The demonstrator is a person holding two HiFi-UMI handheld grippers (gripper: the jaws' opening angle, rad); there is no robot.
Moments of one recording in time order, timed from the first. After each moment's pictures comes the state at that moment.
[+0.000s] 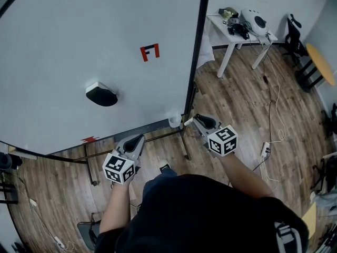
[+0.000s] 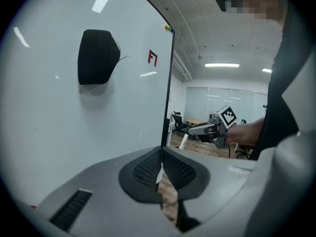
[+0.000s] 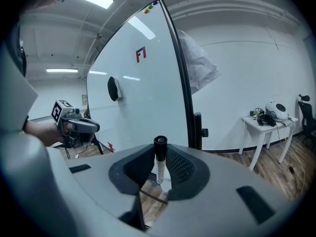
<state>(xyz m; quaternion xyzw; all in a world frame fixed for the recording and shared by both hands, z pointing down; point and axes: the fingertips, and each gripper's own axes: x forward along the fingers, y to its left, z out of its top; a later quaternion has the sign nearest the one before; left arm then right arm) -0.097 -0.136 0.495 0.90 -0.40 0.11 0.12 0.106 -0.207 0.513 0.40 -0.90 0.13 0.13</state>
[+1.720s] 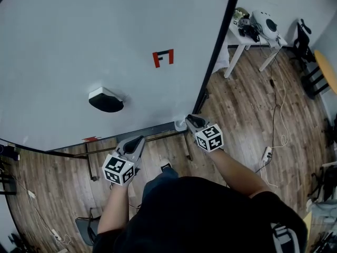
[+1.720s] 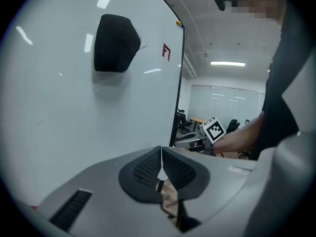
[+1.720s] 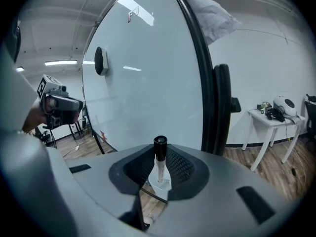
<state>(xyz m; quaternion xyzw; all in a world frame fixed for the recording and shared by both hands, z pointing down) -0.122 -0.165 0.513 0.89 -0.42 0.12 0.14 0.053 -0.272 0.604 0.38 -0.90 0.14 0.18</state>
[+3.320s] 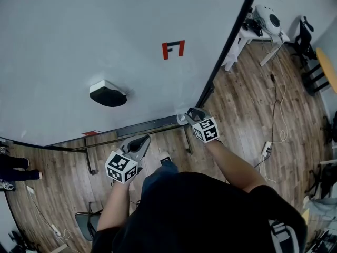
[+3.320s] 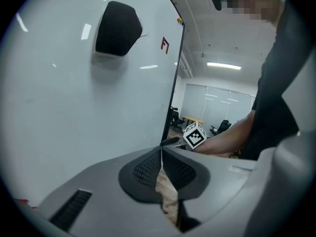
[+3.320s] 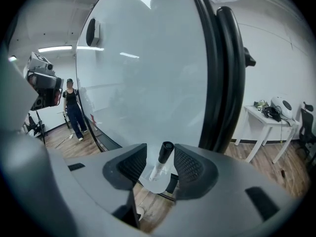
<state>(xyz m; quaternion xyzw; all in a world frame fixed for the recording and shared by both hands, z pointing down) -0.116 -0.153 0.539 0.90 -0.37 0.12 0.17 0.050 -0.296 0.679 0.39 -0.87 0.13 0.25</state>
